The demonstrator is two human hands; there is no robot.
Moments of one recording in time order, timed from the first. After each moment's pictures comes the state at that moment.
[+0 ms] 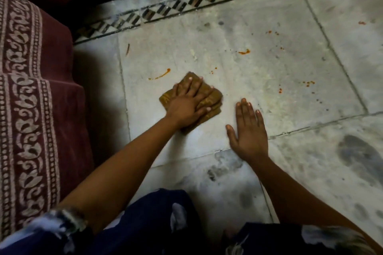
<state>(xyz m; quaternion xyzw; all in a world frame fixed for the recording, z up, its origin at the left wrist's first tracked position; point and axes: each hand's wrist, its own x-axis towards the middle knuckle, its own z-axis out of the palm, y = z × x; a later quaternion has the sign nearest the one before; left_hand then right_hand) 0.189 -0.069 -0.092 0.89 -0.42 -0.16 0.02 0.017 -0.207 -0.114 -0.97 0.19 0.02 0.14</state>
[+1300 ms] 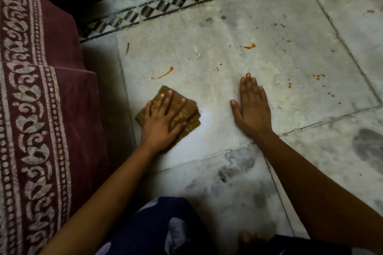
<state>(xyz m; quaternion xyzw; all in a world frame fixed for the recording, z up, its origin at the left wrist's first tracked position) 0.176 0.026 -0.104 0.92 -0.38 -0.09 0.08 0.068 -0.218 -0.113 -0.97 0.20 -0.01 0.14</state>
